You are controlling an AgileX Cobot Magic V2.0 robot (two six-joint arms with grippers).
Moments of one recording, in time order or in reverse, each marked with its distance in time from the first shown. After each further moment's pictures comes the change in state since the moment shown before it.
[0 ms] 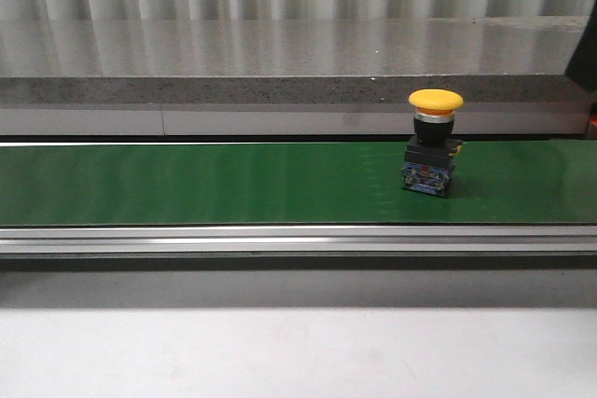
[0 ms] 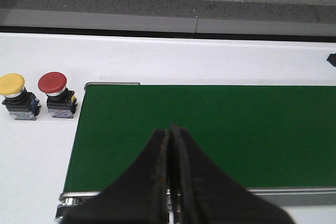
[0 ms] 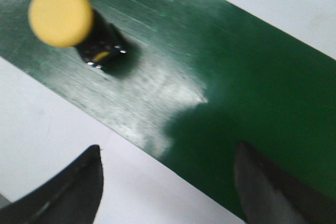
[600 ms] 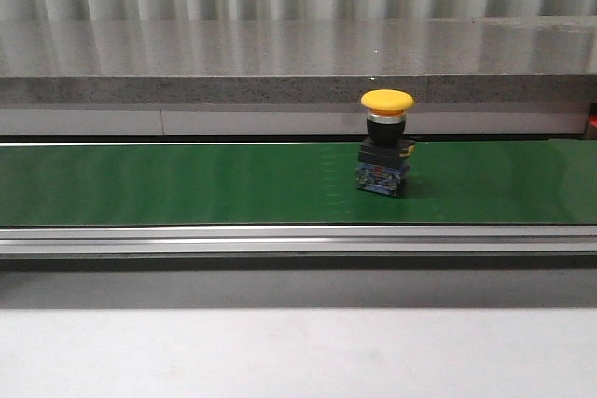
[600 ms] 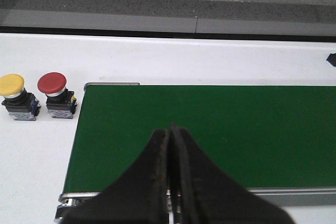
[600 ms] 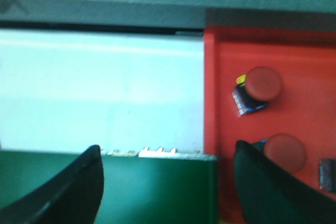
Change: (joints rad) left arm 0.000 0.000 0.000 0.000 0.000 0.000; right arm -0.361 0.158 -0.237 0.000 -0.179 0.125
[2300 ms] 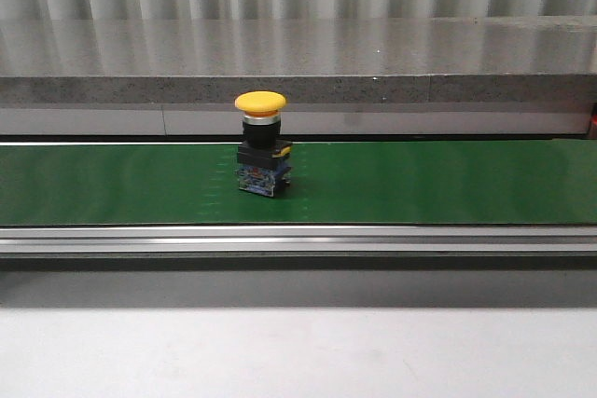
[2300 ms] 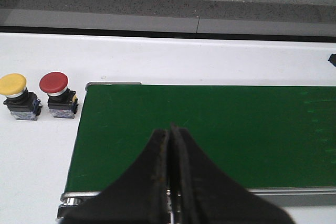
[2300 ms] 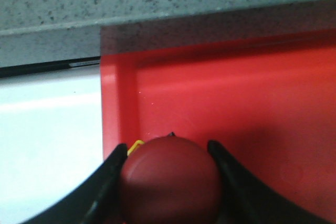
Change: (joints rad) left arm 0.000 0.000 0.000 0.000 0.000 0.000; right arm -0.089 0.502 -0.249 0.000 -0.262 0.073
